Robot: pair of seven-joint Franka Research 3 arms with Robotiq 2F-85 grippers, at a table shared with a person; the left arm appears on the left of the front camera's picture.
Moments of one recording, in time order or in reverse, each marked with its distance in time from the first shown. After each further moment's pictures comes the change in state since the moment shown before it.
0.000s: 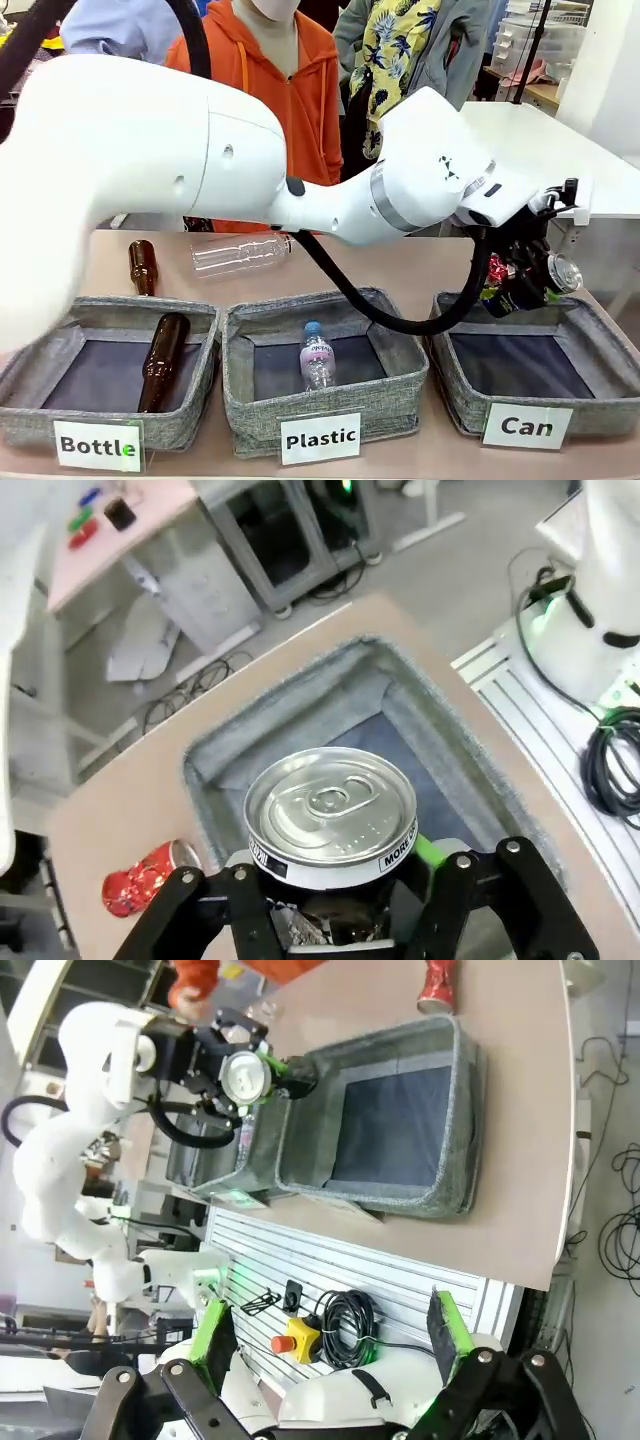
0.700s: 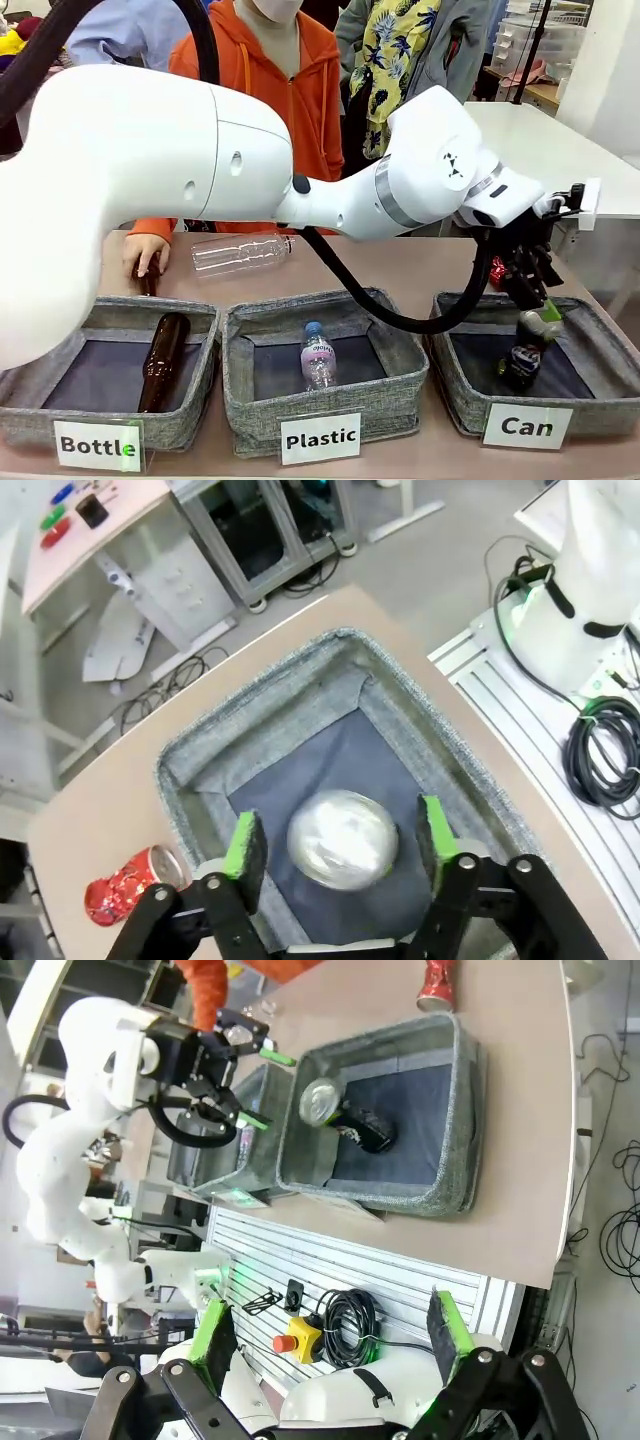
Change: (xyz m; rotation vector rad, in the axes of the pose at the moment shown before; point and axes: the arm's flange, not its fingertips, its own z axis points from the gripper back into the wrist) left arm 0.004 -0.001 -0.006 -0.064 0.016 -0.008; right arm 0.000 0.000 0.000 0.001 0.001 -0.006
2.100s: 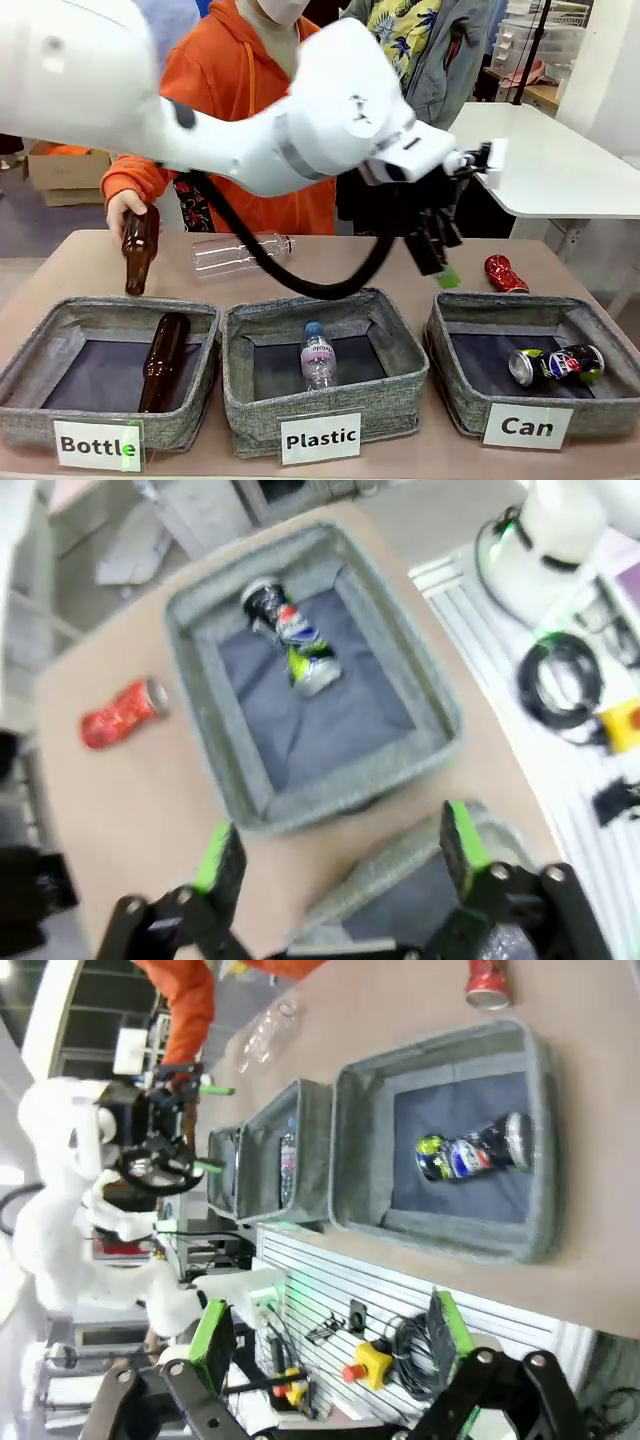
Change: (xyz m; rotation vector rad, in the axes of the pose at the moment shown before) left arm -0.038 -0.063 0.133 0.075 0.177 0.148; right arm 0.060 0.035 -0.095 0.065 0.064 -0.165
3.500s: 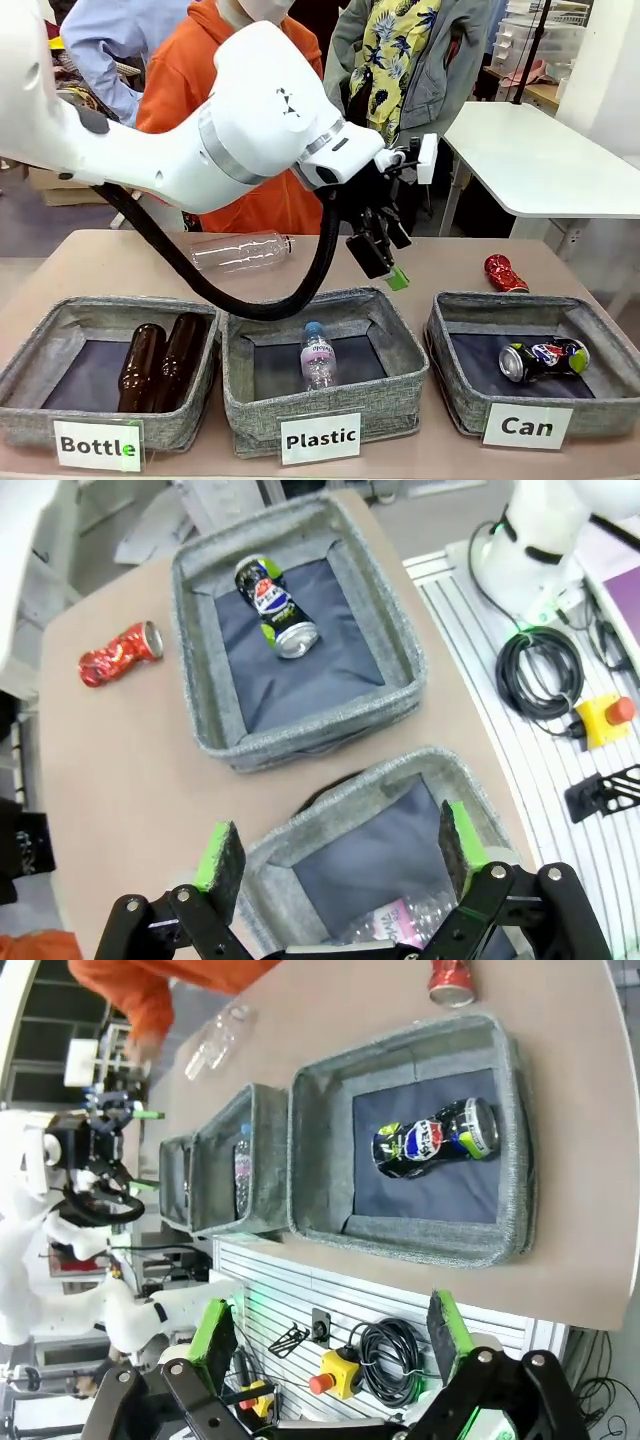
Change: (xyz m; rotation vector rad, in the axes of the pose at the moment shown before) left arm -0.053 -0.034 0.039 0.024 -0.052 0.092; right arm -0.010 0.006 -0.016 -0.130 -0.017 0.021
